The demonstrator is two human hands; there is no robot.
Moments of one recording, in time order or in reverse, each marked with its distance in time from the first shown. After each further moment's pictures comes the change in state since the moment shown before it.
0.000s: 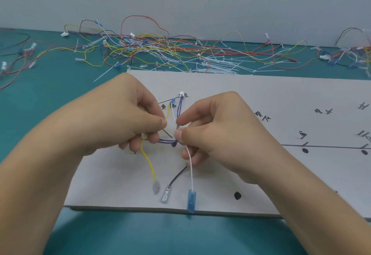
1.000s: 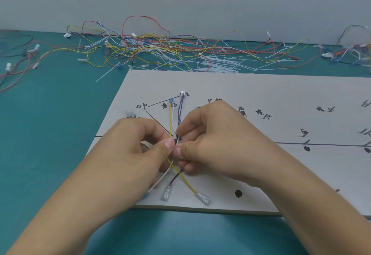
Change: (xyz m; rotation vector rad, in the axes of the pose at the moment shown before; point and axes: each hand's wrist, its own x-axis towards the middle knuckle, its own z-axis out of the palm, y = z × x) left_hand -0.052 -0.007 0.055 -0.261 0.188 -0.075; right_hand -0.003 0.002 0.003 -0.140 -0.136 0.071
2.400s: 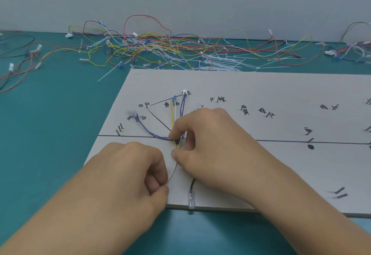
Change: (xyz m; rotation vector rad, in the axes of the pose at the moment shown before) left_hand -0.025 0.003 -0.009 0.661 -0.078 0.100; right_hand -0.004 0.004 0.016 -0.589 0.171 -0.228
